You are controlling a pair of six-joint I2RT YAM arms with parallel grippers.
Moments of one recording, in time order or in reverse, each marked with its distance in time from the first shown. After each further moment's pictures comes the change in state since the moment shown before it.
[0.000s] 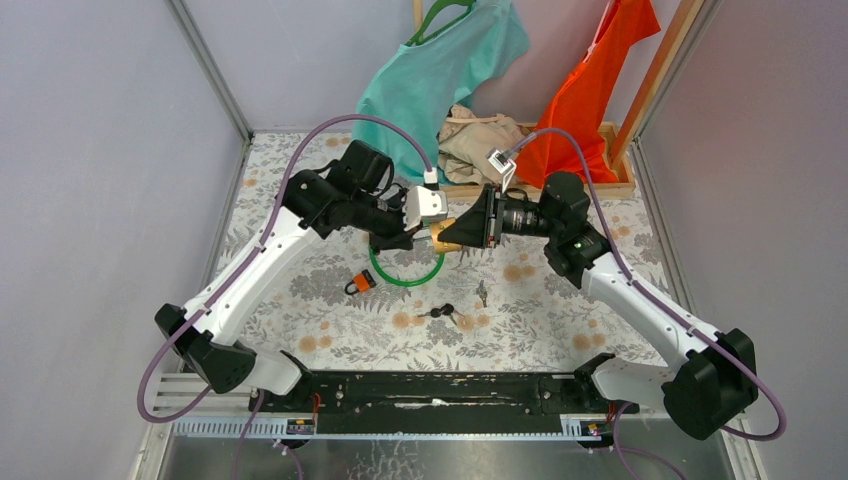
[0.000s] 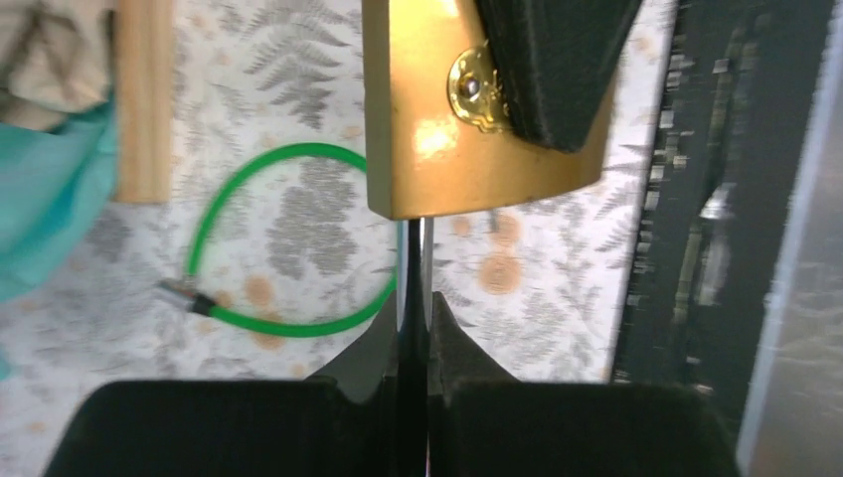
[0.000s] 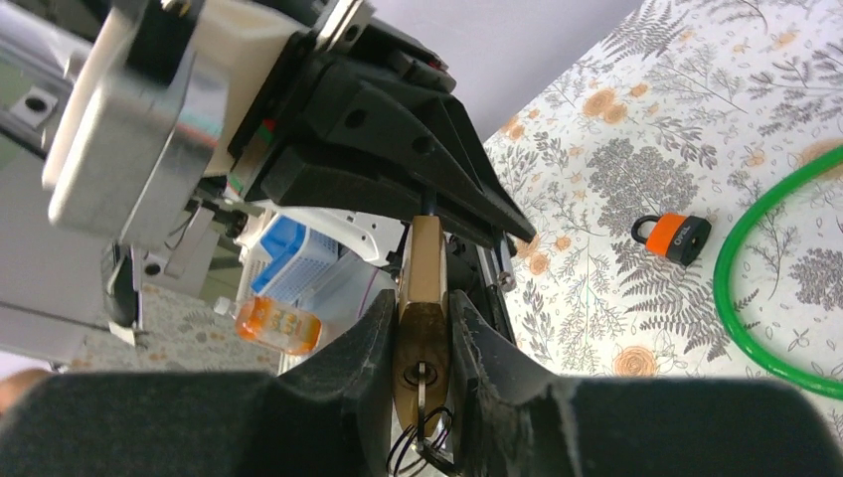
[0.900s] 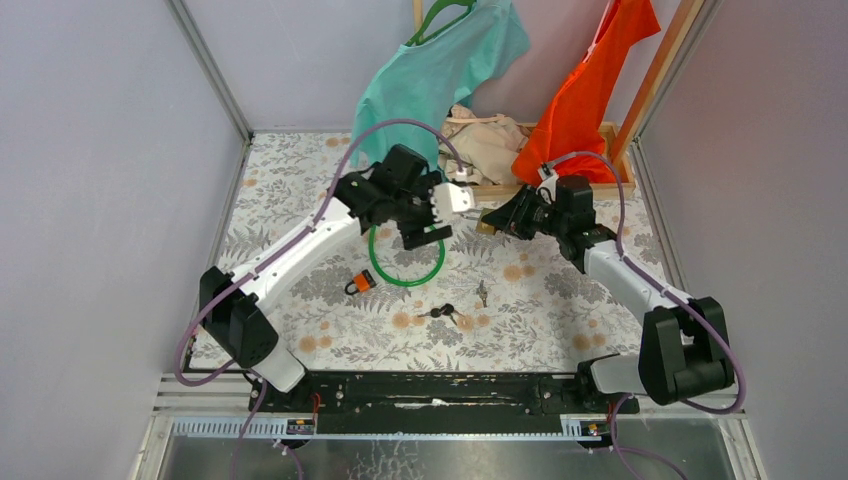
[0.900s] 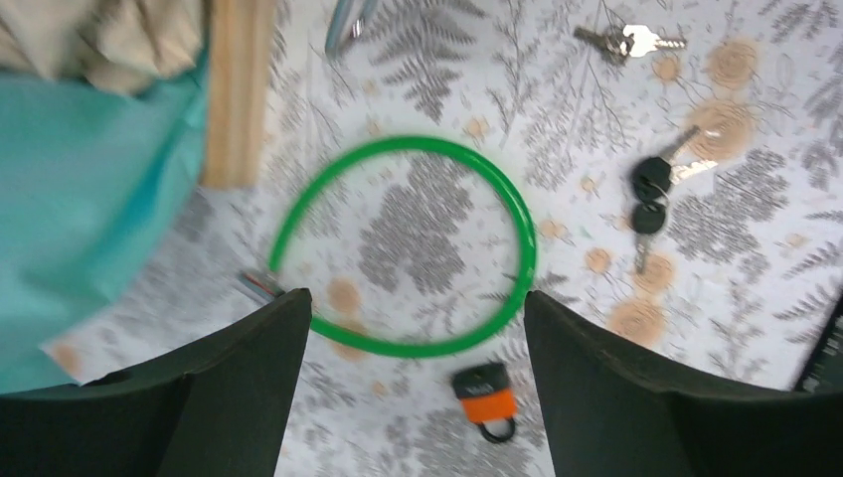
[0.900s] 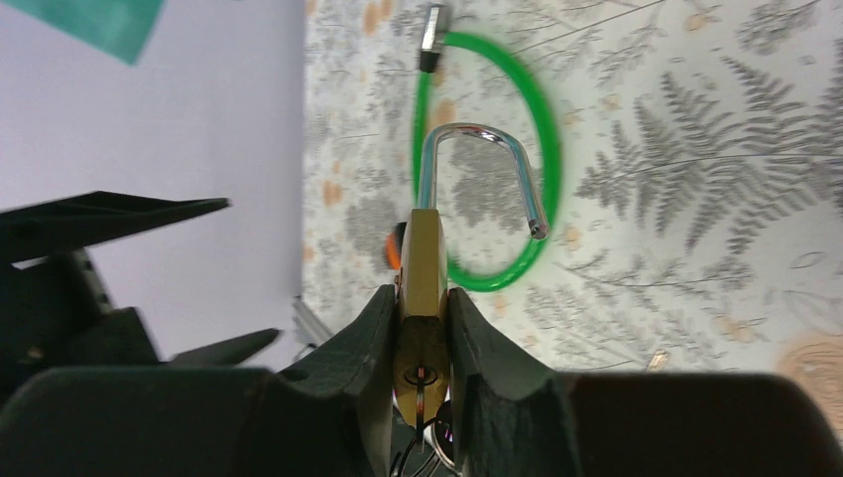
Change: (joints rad) left arm -0.040 0.163 -0.094 0.335 -0.277 0.040; right arm -0.290 0.160 -0.117 -0.213 0.355 0.074
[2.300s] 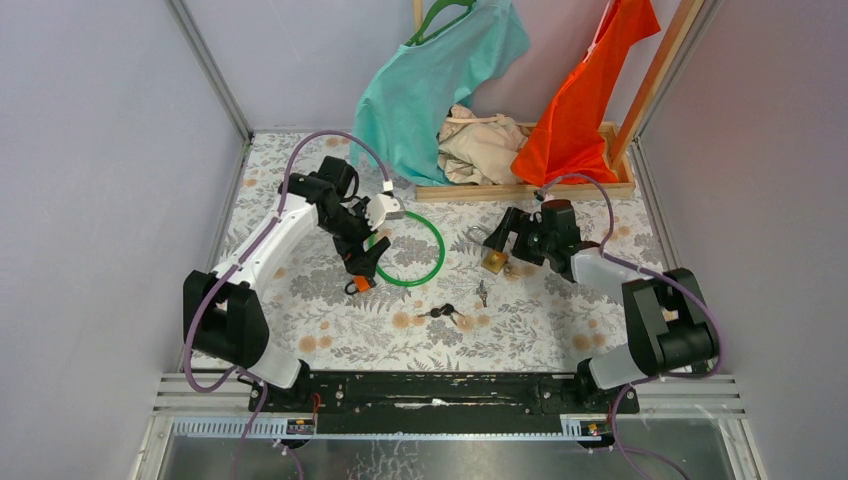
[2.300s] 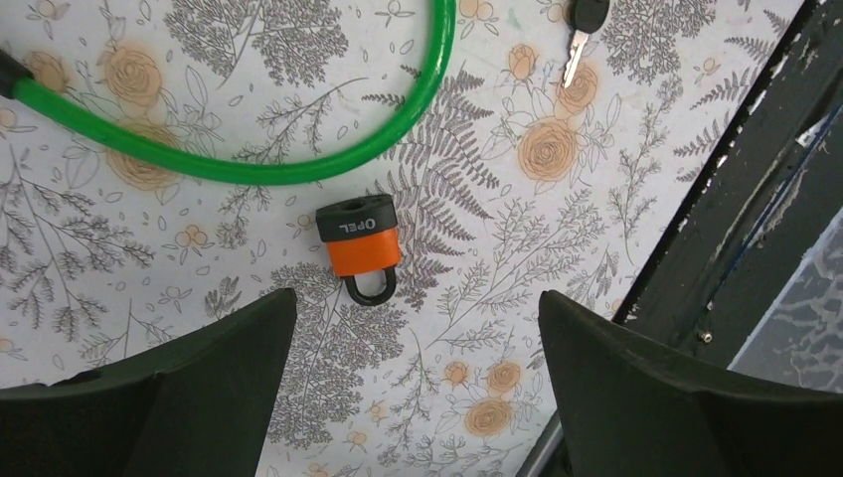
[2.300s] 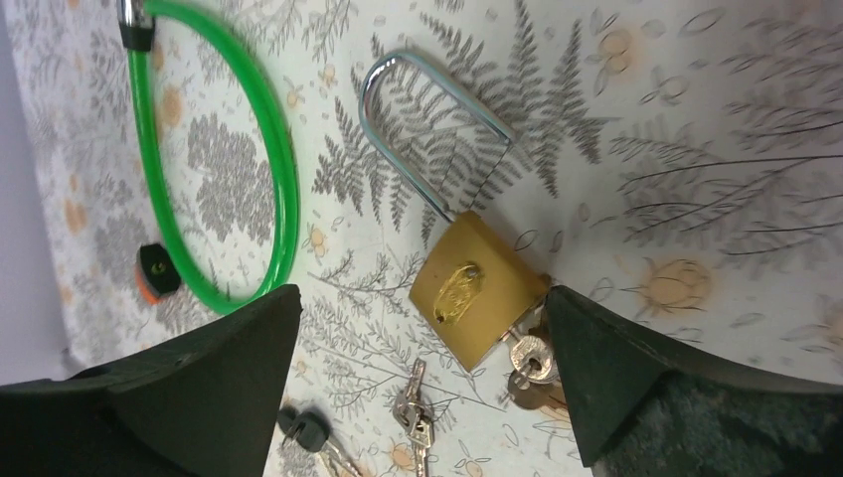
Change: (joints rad) left arm 0.365 -0.069 -0.238 -0.259 0.256 0.058; right arm 0.016 0.171 -0.142 0.068 0.219 -0.245
